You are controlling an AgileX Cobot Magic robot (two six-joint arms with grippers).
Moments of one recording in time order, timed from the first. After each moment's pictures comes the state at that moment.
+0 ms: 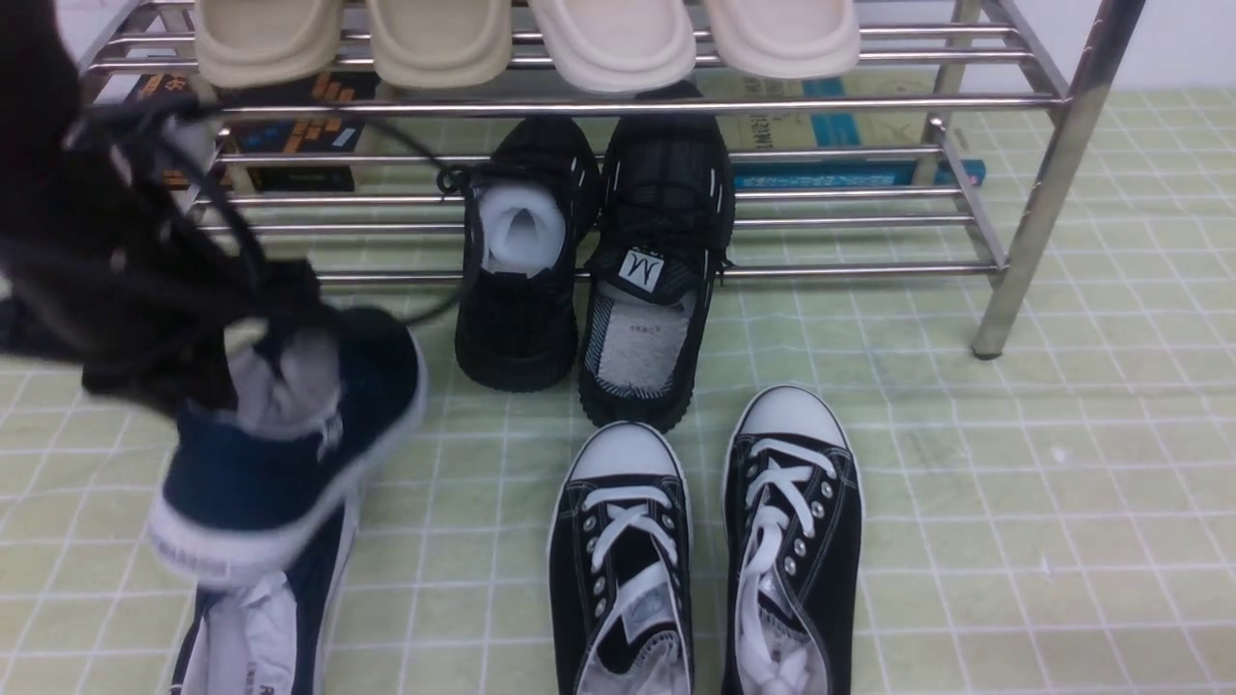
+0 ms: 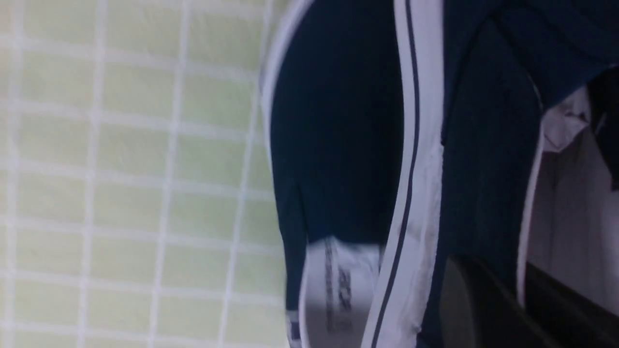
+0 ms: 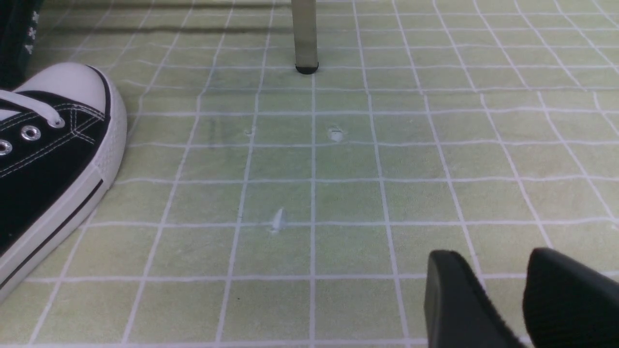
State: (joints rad) right arm 0.00 -0.01 0.01 0.03 0.39 0.04; left arm -0.22 1.40 -1.24 0.01 1.24 -0.37
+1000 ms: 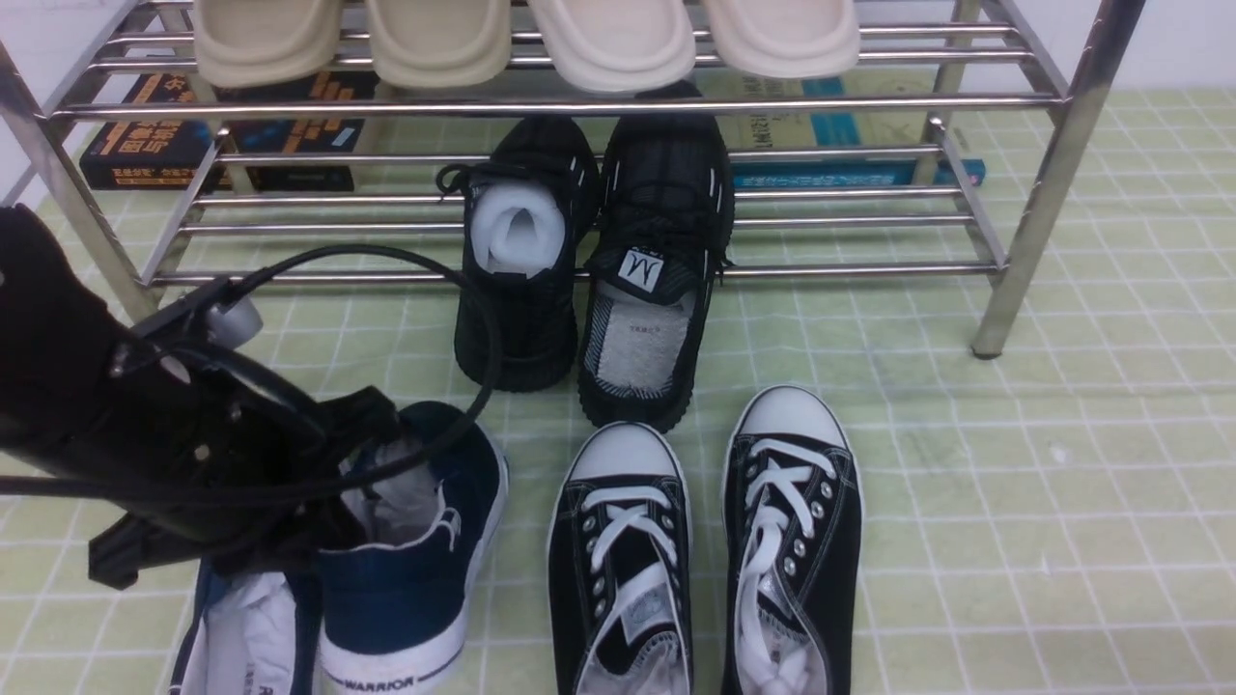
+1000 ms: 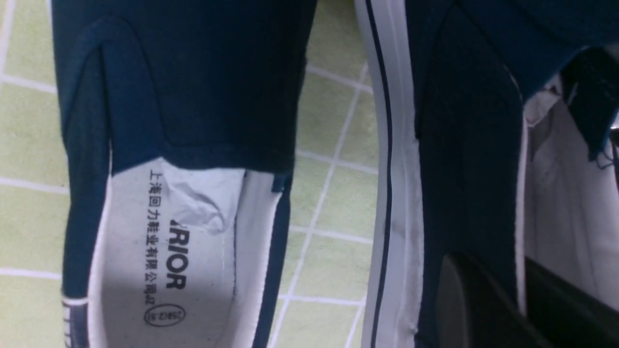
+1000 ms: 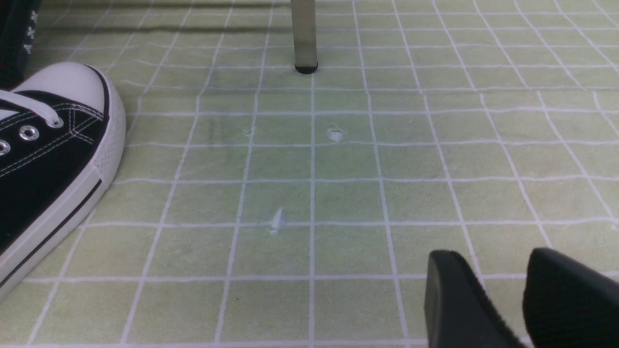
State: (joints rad) right arm 0.00 -0.01 0.01 0.03 0.39 0.04; left arm -0.22 1.30 -0.88 -0.32 0.89 -0.38
